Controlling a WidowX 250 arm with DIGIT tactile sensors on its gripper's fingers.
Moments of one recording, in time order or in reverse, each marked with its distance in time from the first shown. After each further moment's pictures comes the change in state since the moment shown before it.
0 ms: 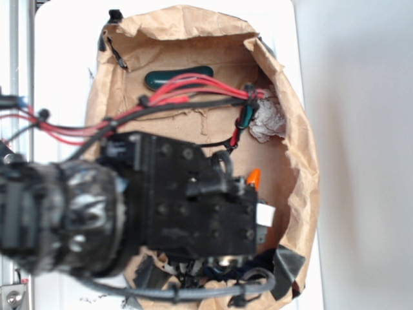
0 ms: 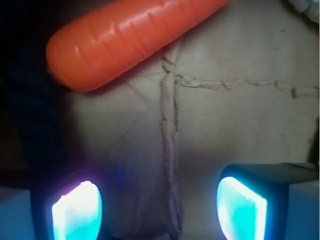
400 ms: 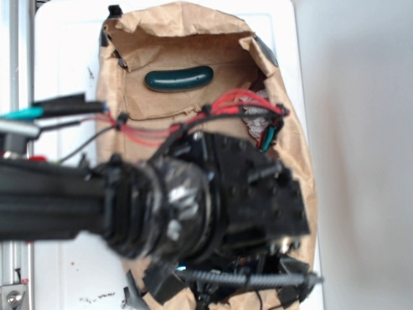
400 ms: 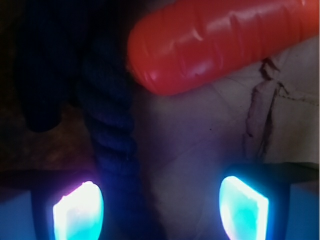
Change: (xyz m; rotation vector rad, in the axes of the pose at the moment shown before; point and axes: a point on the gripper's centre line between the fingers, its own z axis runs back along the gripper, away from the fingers) arm 0.005 -0.009 -0.006 -0.230 0.135 -0.037
